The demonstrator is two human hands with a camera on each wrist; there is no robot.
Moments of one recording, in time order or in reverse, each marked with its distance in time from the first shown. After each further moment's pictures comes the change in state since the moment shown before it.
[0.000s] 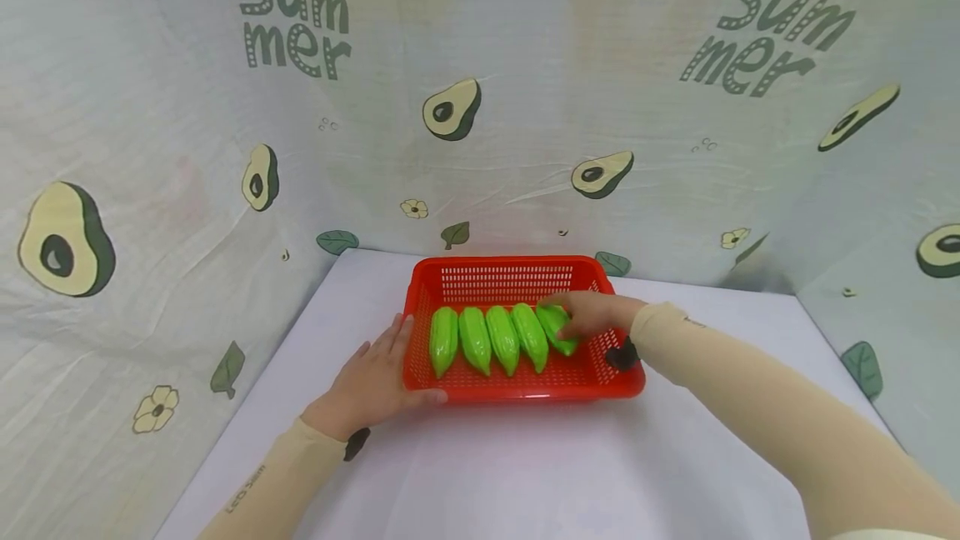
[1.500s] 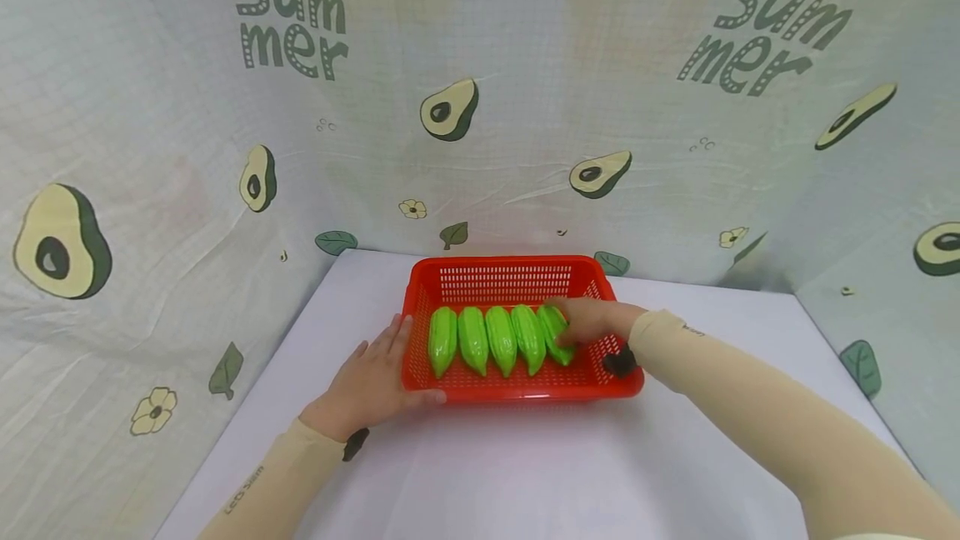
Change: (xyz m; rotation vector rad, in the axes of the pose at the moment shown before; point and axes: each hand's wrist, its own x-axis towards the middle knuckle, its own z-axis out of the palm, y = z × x) left_hand -0.001 0.002 -0.003 0.030 0.009 0.010; right_hand -0.003 -0.003 0.009 -0.038 0.007 0.021
